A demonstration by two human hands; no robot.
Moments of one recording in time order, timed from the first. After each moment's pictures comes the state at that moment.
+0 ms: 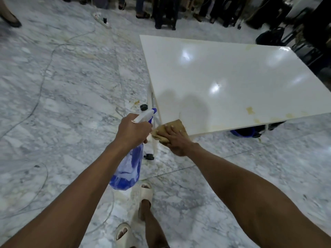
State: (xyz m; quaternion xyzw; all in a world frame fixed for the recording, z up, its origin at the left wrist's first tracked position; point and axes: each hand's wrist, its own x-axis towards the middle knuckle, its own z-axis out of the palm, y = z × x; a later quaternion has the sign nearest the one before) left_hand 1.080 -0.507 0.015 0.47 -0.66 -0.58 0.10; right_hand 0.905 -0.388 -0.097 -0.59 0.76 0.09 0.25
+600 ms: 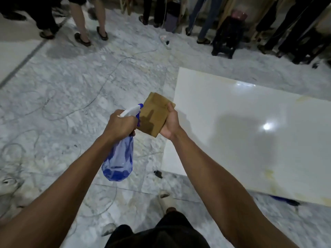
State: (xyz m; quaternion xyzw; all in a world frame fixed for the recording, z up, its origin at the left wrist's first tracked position) left_hand 1.031 -0.540 0.124 0.62 -0.55 -0.50 0.23; right_hand 0.854 -0.549 0.036 -0.07 0.41 -0.57 0.70
